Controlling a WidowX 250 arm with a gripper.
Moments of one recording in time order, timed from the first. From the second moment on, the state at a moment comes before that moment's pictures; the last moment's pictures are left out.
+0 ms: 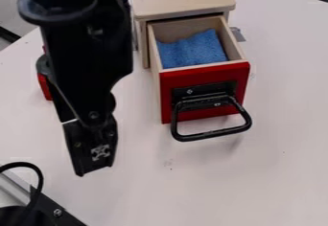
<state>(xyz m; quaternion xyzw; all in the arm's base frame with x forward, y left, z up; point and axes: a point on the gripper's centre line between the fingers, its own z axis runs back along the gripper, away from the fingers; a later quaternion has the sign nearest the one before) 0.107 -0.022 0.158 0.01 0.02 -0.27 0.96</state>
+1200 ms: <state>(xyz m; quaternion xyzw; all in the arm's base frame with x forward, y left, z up) 0.141 -0.113 0.061 0.05 0.05 -0.41 0.91</state>
